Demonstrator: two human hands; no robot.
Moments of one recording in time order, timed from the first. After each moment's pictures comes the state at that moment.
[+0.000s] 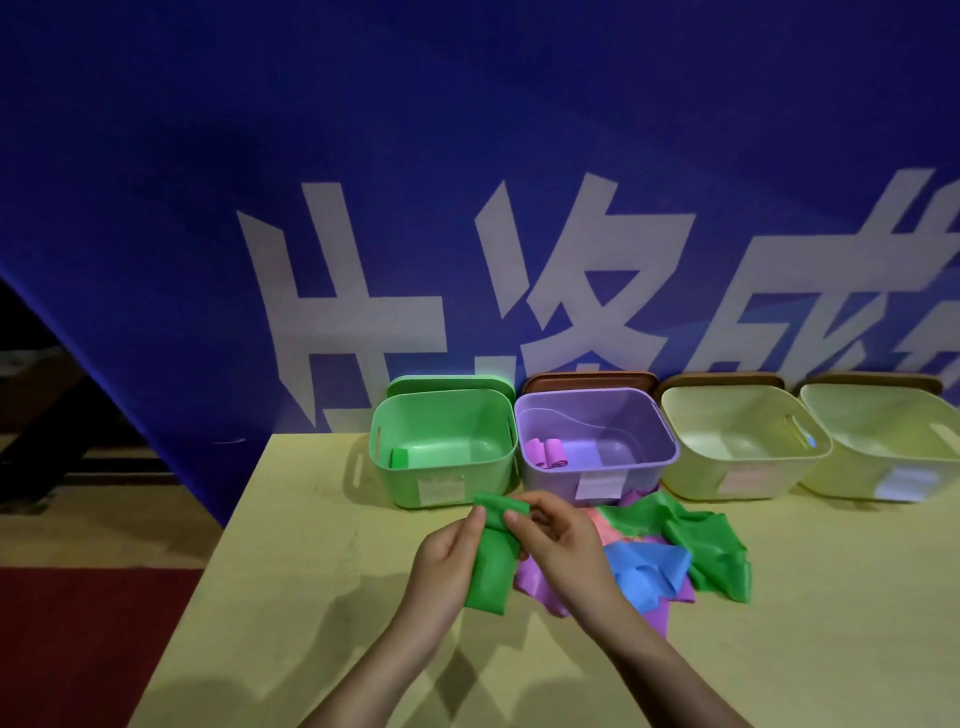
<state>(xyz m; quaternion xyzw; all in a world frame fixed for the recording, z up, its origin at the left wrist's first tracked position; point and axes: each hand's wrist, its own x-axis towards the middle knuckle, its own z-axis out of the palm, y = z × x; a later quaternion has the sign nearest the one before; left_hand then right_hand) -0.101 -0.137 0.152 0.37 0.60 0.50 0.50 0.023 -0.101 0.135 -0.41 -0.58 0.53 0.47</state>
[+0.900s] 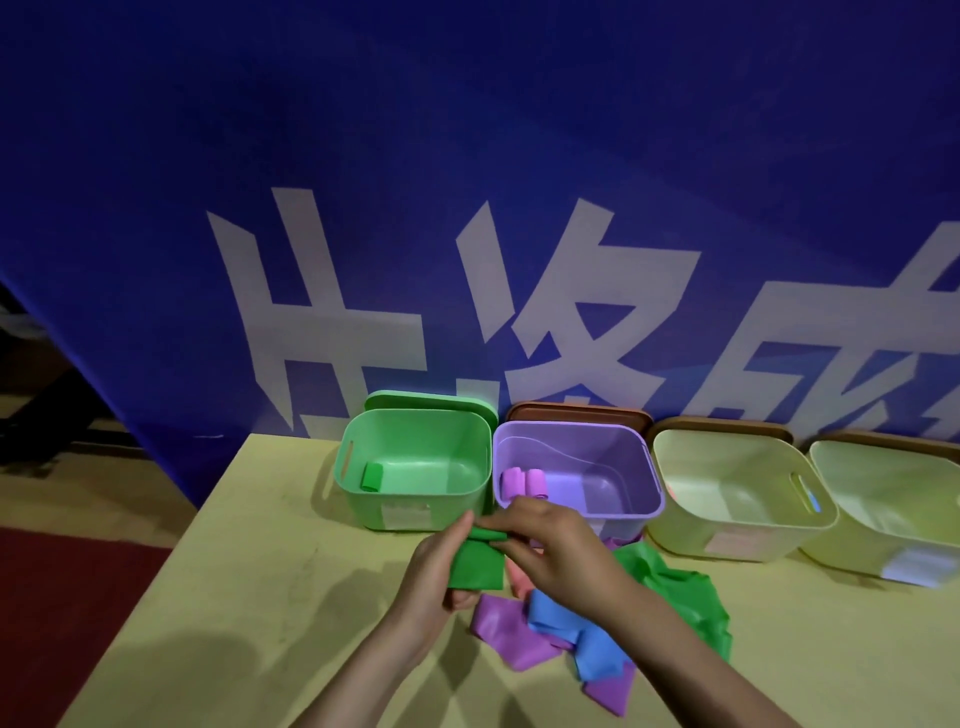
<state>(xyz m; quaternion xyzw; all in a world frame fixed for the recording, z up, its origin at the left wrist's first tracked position) -0.061 -0.076 0.150 0.22 0.51 0.55 0.62 0.085 -0.009 0.145 -0.28 -0.87 0.27 0.30</state>
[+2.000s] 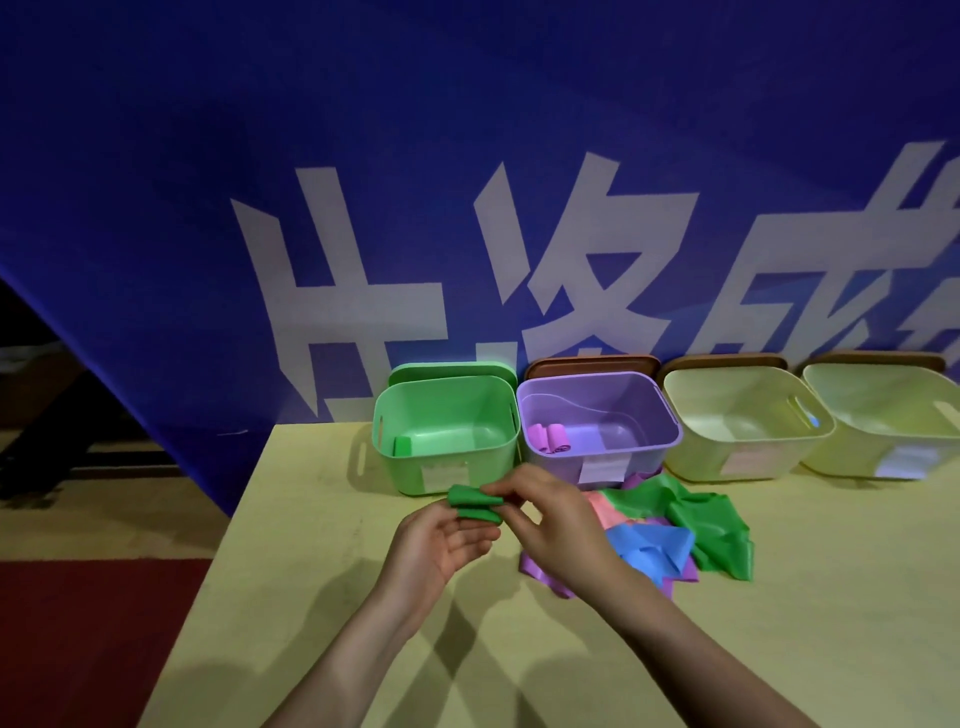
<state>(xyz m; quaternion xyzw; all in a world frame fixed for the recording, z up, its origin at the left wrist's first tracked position) -0.128 -0.136 0.159 0.20 0.47 0.55 0.66 0.022 -0.088 0.140 -0.36 -0.81 0.24 0.39</state>
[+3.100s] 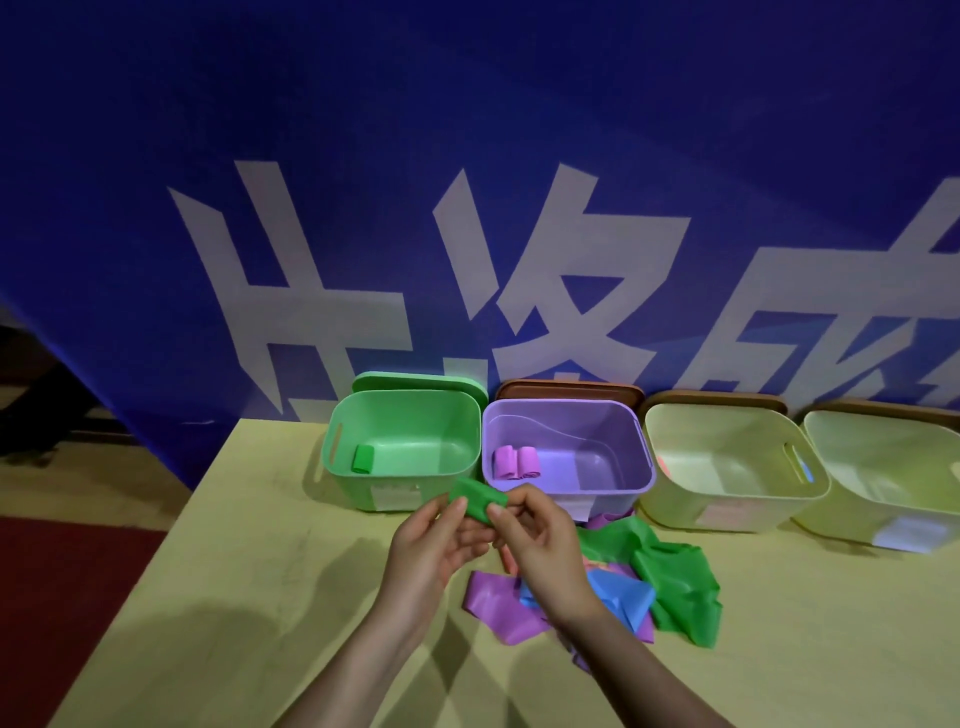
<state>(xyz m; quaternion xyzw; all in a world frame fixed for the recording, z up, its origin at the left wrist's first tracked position) -0.049 -0.070 0.143 0.20 0.51 0.61 0.57 0.069 -0.033 0.113 -0.42 -0.58 0.53 0.46</state>
